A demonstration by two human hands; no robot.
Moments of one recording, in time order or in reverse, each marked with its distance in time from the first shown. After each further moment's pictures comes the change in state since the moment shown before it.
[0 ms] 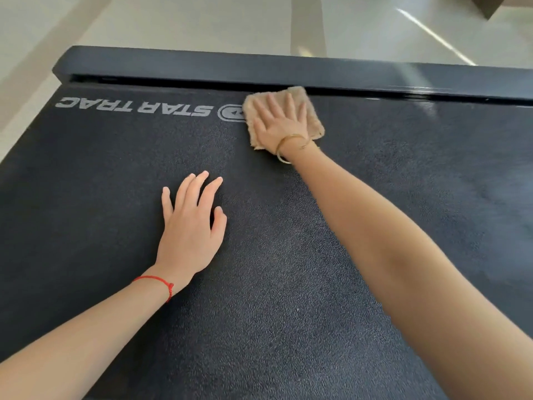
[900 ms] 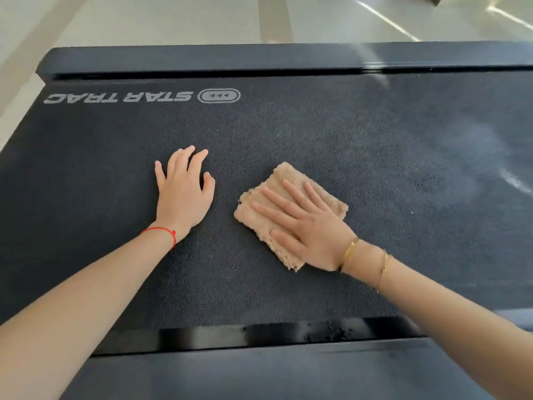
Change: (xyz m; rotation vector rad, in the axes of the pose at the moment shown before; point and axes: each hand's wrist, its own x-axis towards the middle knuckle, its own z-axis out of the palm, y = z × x) left_hand -0.005 0.002 -0.002 -0.015 0.059 0.037; right_hand -0.289 0.032 0.043 -0.059 0.006 -0.384
